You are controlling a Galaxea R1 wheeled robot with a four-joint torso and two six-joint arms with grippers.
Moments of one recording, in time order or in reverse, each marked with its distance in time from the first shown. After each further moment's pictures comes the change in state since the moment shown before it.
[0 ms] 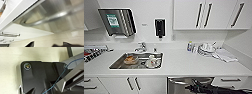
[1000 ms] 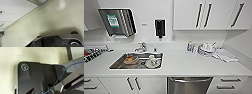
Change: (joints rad) left arm 0.000 0.037 -0.006 -0.073 0.003 0.003; right arm -0.497 -0.258 0.177 0.004 0.122 -0.107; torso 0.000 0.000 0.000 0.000
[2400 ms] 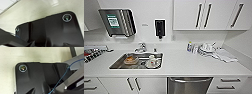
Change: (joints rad) left arm -0.011 0.138 -0.143 -0.026 0.075 0.087; right arm -0.460 0.538 -0.872 -0.215 0.466 -0.093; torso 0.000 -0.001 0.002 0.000
